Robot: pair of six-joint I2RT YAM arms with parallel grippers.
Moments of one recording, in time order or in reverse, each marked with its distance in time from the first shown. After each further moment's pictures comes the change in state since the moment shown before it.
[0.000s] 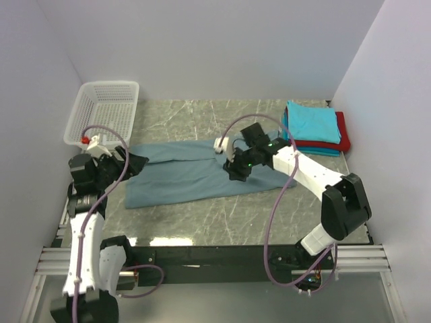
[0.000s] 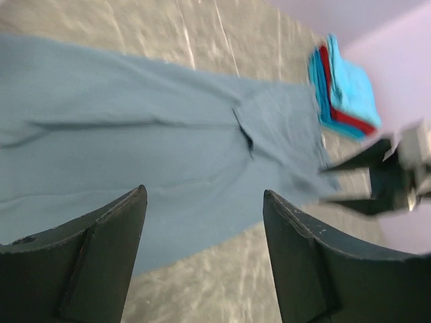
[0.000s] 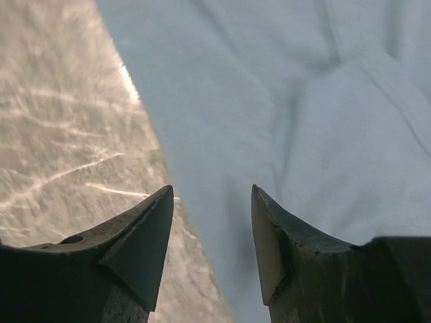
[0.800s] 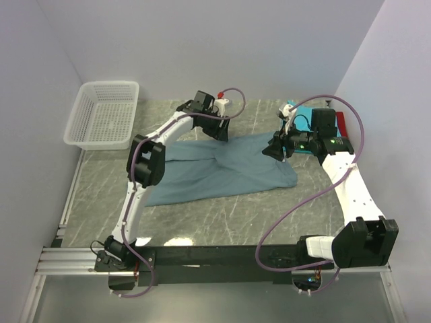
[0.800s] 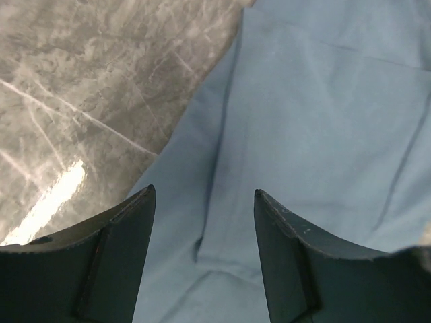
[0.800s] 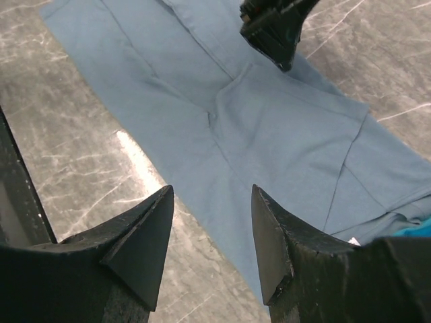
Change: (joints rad) left arm -0.709 1.720 1.520 -0.298 -0.112 0.531; right arm -0.537 -0.294 0.017 -0.033 -0.418 0.211
